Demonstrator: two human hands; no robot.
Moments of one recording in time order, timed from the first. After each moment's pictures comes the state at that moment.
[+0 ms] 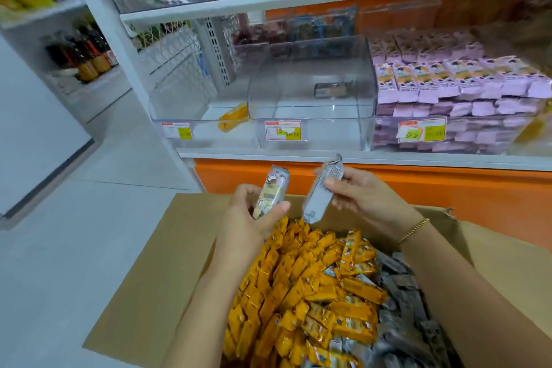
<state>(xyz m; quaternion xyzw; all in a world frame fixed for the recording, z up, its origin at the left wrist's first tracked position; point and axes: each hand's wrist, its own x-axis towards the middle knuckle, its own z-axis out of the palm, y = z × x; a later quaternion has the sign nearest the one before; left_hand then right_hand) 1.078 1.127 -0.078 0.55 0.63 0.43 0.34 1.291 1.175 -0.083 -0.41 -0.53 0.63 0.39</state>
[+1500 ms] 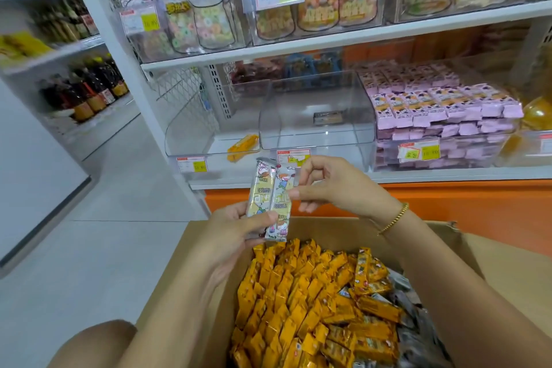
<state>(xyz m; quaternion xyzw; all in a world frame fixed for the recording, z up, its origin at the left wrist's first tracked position) 1.026 1.131 -0.004 0.46 0.54 0.38 0.60 1.220 1.163 0.008 -0.43 -0.62 0.52 0.39</state>
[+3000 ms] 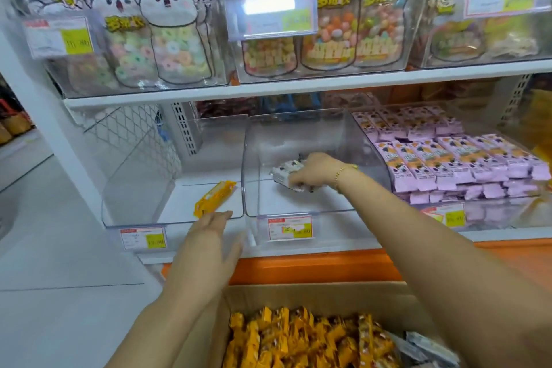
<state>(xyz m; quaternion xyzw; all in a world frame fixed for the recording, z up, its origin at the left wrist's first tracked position) 1.002 1.293 -0.028 0.76 0.61 0.20 0.10 1.230 1.392 0.011 -0.72 -0.63 0.27 0.11</state>
